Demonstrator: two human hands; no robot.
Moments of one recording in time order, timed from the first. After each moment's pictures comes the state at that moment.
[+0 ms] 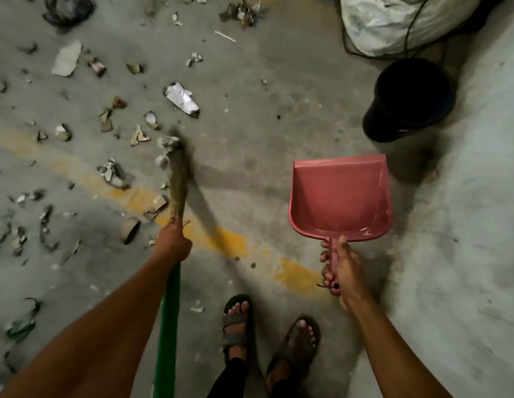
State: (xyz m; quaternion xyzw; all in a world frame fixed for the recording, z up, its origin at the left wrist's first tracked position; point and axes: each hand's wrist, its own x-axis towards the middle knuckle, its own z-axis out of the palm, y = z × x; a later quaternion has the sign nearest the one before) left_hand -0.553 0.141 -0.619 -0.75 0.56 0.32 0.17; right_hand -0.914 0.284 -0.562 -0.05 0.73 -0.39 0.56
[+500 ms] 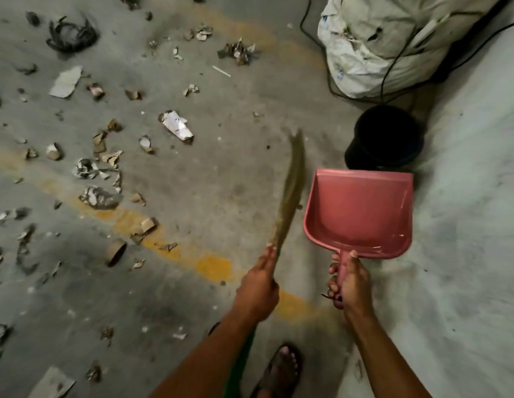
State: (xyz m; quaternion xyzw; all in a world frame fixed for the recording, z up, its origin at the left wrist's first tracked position) left_hand -0.745 0.222 -0.569 -0.56 0.71 0.44 -0.02; right_hand -0.946 0.246 -0.514 -0.03 0.75 -0.45 0.49
